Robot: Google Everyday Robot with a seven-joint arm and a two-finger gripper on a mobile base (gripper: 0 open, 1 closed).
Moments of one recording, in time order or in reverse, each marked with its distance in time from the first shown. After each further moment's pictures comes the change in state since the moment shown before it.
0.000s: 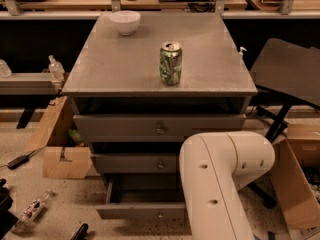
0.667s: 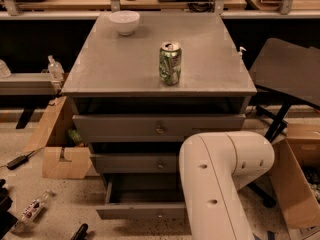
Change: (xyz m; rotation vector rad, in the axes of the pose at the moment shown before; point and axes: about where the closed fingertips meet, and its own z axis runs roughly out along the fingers) arm -0.001 0.000 0.000 0.000 0.000 0.000
